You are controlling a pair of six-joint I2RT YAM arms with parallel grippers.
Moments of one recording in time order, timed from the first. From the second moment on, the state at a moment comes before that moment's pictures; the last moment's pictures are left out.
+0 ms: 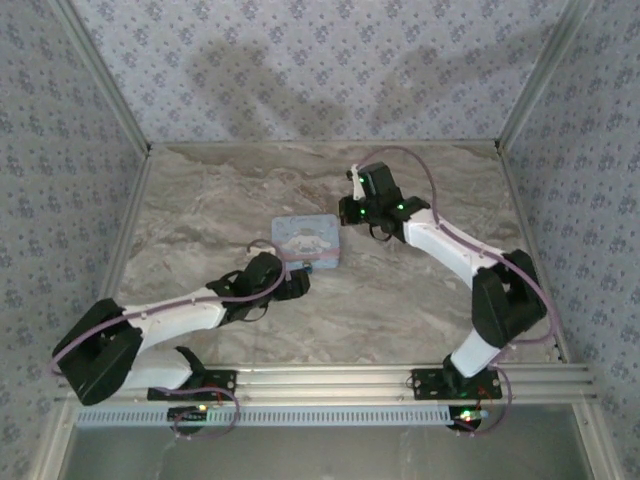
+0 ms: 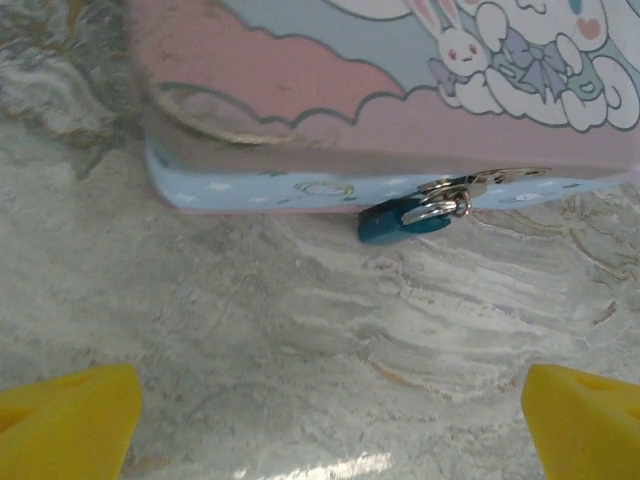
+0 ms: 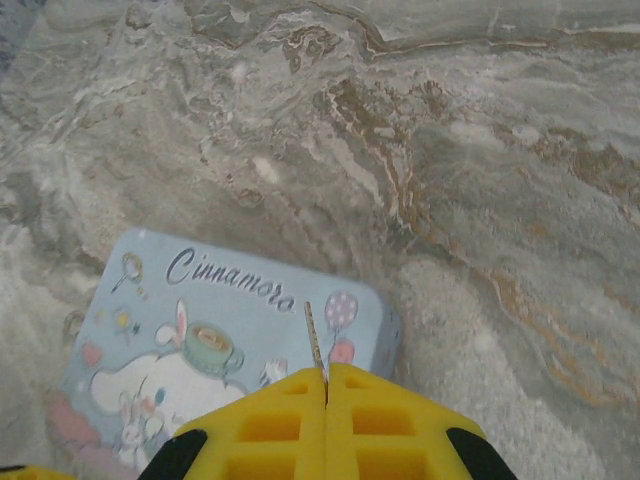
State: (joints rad) left arm -0.83 1.28 0.51 -0.05 -0.14 -0.84; right arm 0.54 1.65 1.25 -0.32 -0.11 0.33
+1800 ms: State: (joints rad) left arm -0.86 1.75 0.53 0.73 0.10 -0.46; right arm 0.57 2.01 1.53 -0.38 -0.07 0.24
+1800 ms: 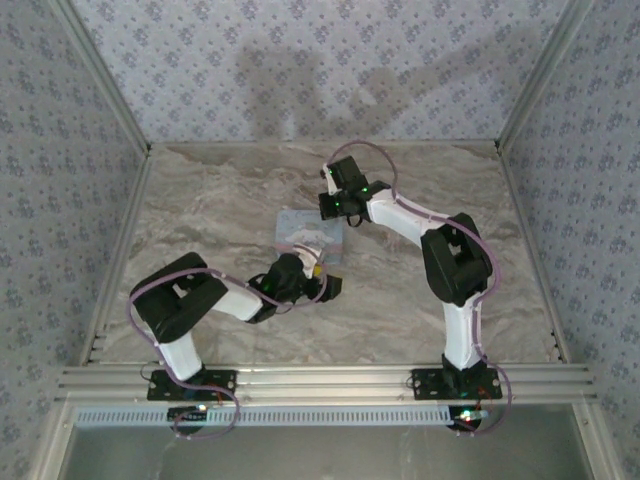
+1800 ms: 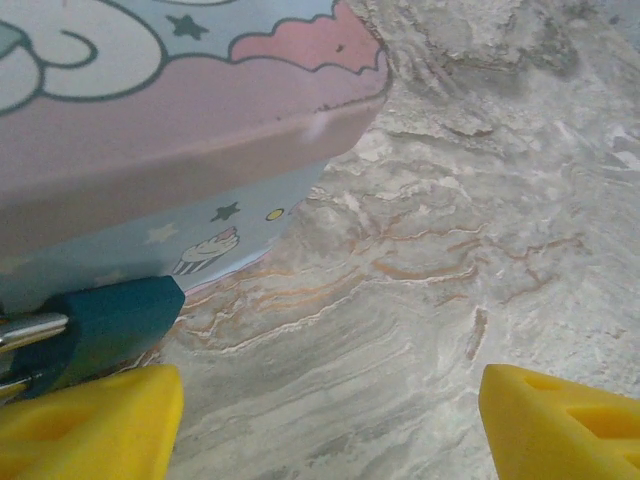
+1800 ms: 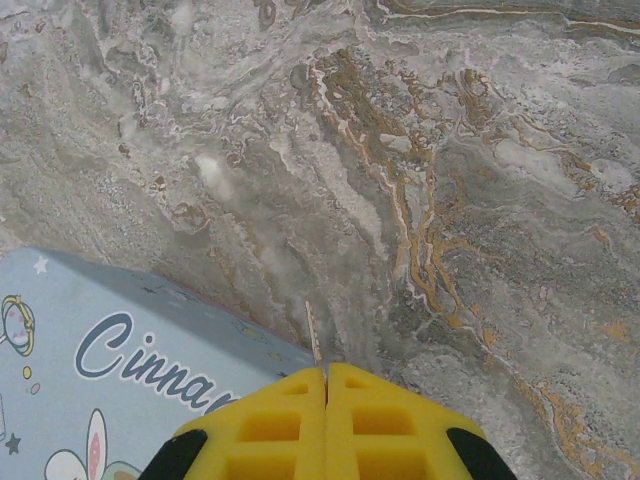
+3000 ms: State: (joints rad) left arm -0.74 1.61 0.43 0.67 0.11 -0.54; right arm 0.58 2.01 1.53 -0.37 -0.06 0.23
